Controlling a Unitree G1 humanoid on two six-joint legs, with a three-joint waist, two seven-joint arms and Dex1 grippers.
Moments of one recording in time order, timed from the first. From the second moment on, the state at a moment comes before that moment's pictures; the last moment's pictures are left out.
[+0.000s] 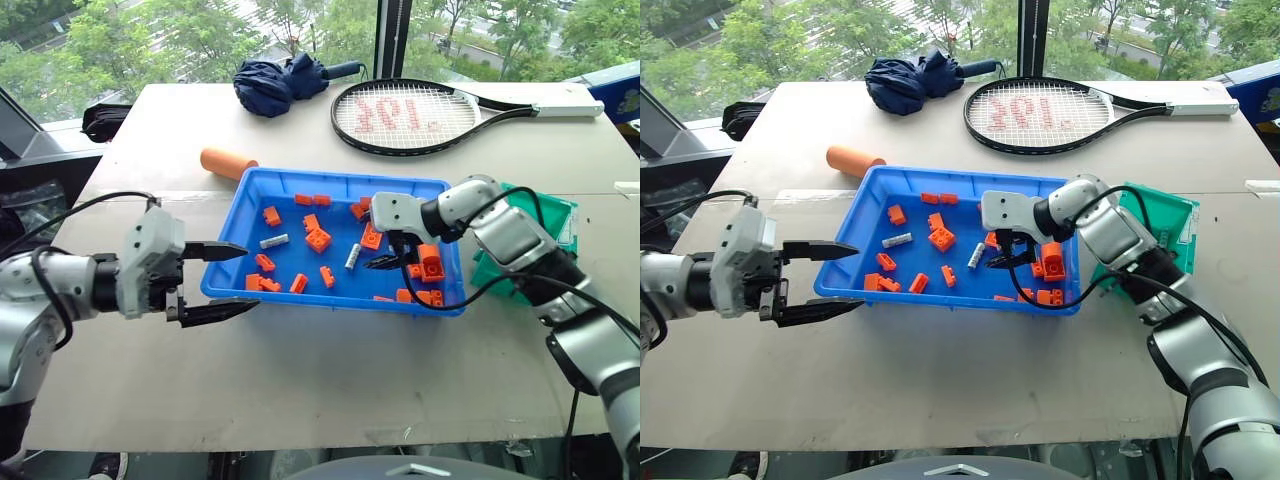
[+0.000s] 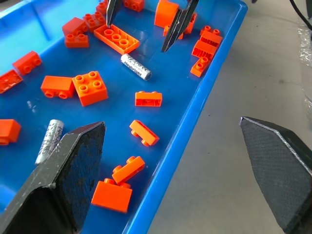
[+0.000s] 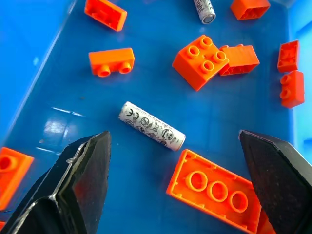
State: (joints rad) left arm 0.04 1.05 0.43 -0.38 -0.67 0.55 -1.25; right arm -0.99 -0.45 0.56 0.37 0.00 0.17 1.22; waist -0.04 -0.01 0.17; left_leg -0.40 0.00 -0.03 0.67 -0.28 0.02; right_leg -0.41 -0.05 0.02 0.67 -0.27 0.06
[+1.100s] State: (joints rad) left arm -0.29 0.91 0.23 -0.43 -0.78 0.62 -1.12; right arm -0.78 -0.62 0.15 -0.18 0.14 0.79 1.32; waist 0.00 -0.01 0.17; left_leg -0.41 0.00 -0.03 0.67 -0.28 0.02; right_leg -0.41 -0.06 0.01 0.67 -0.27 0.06
